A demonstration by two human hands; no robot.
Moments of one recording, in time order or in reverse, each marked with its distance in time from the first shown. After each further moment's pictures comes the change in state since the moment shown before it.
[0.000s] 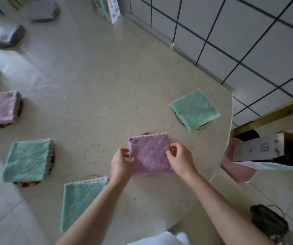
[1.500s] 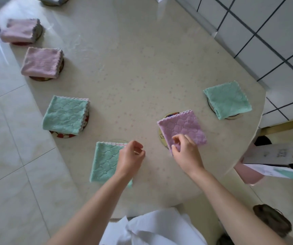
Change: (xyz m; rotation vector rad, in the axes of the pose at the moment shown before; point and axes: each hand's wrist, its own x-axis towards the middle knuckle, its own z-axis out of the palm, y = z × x) left_hand -0.056 -0.076 -0.056 -0.111 -0.003 0.031; right_hand -0.075 -0.035 0.047 -0.292 -0.048 -0.394
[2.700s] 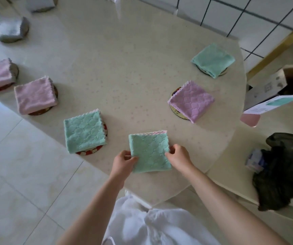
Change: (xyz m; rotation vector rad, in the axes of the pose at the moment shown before) left_hand 0.027 -0.107 -0.133 -0.112 -0.394 -0.154; right_hand -0.082 -0.120 0.123 0.302 -0.028 0.762
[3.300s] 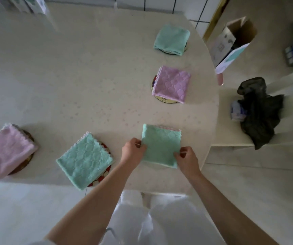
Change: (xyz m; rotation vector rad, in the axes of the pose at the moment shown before) left_hand 0.066 0.054 -0.022 0.666 -0.287 0.348; right_hand -0.056 -0.005 0.076 0.471 0.422 0.353
